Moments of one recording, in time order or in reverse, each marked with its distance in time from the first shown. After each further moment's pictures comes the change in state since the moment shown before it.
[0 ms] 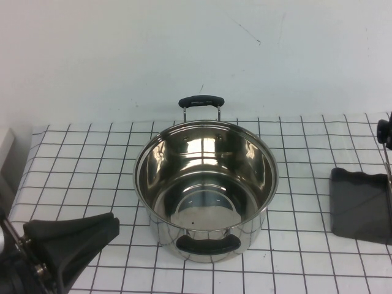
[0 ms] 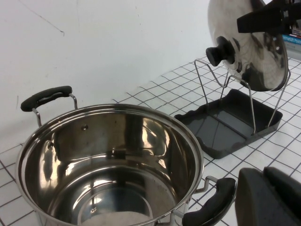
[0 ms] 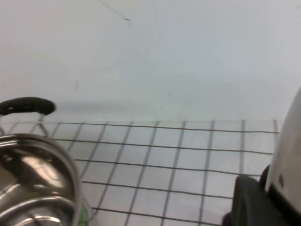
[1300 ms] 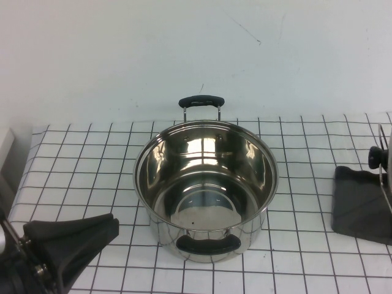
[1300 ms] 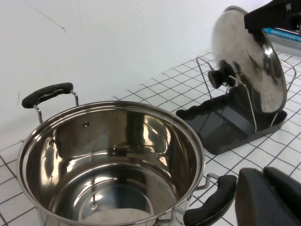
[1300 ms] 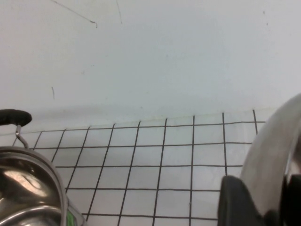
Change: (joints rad) right arm 0.000 -0.018 0.000 -0.023 0.088 0.092; left arm 0.000 0.000 0.000 0.010 0.005 -0.012
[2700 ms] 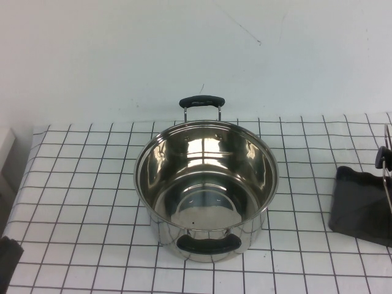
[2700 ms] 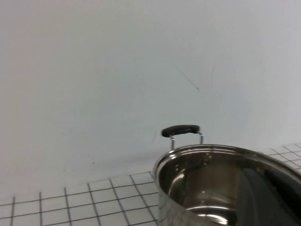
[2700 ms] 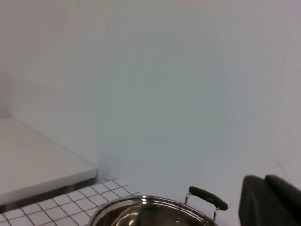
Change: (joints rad) right arm 0.000 -0.747 0.320 -0.367 -0.557 0.016; left arm 0.000 -0.485 0.250 0.058 0.407 -0.212
